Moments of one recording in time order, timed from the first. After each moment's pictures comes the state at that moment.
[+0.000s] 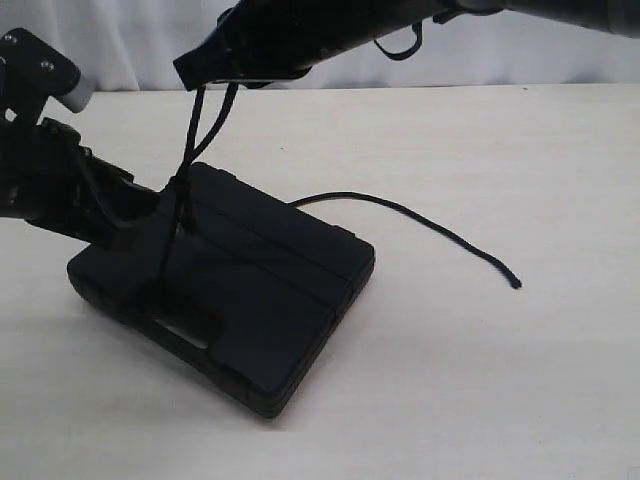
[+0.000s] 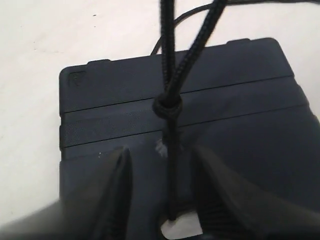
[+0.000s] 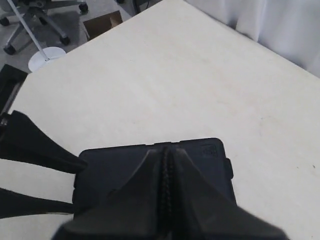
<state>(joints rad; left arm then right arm) -0.26 1.29 -0.71 -0.80 0.45 1.07 0.61 1.78 -1.55 0.56 0.57 -0.55</state>
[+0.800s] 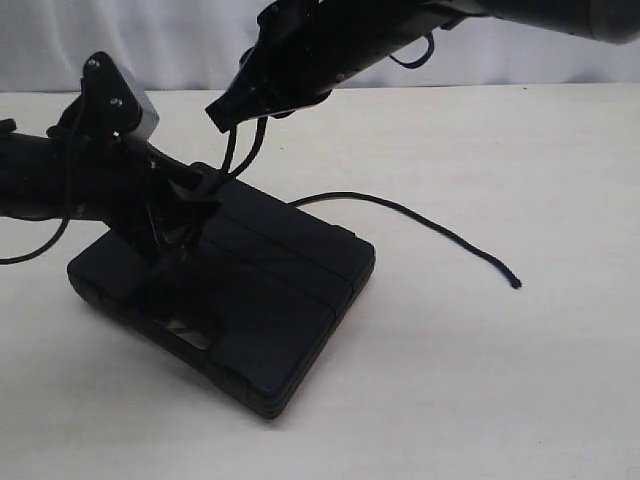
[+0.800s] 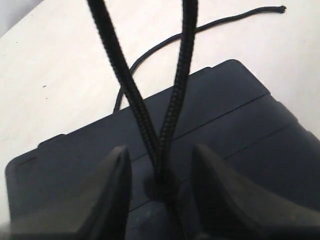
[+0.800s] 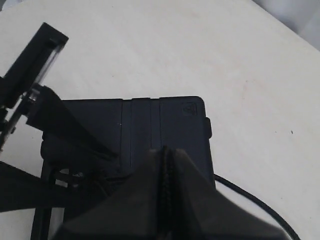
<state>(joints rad) -0.26 1.52 -0.71 -1.56 0.51 2.09 0.60 1.81 -1.55 0.39 0.65 -0.51</state>
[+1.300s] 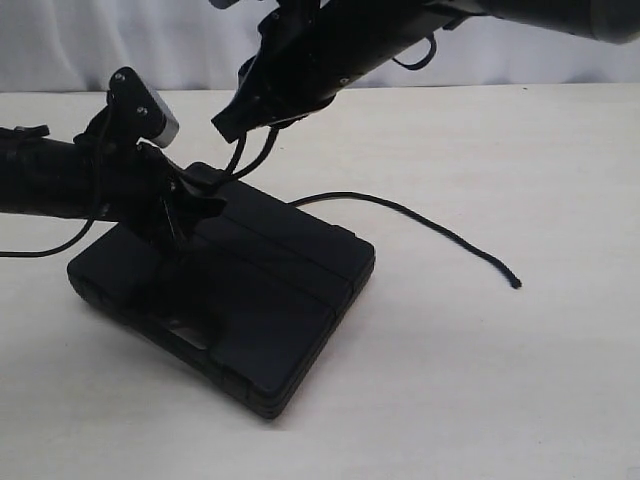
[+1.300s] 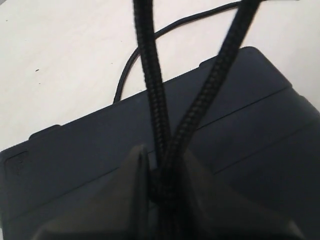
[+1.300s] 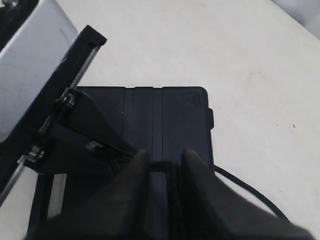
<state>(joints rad) -0.26 1.63 -0.76 -1.59 0.50 2.11 0.60 1.80 -1.55 0.37 0.69 -0.52</state>
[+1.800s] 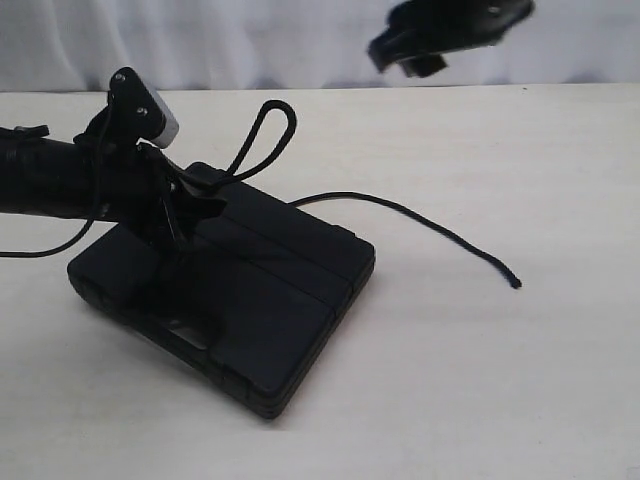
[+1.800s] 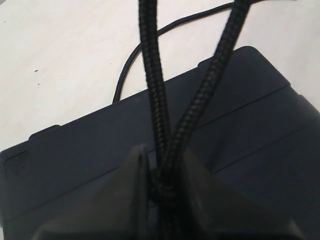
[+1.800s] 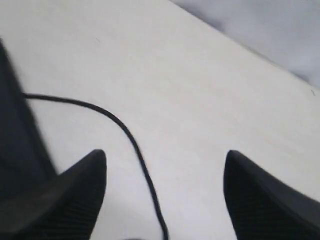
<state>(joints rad) -0.26 1.63 -0.76 -1.59 0.50 2.11 0.47 1.66 -1.55 -0.36 0.95 0.14</state>
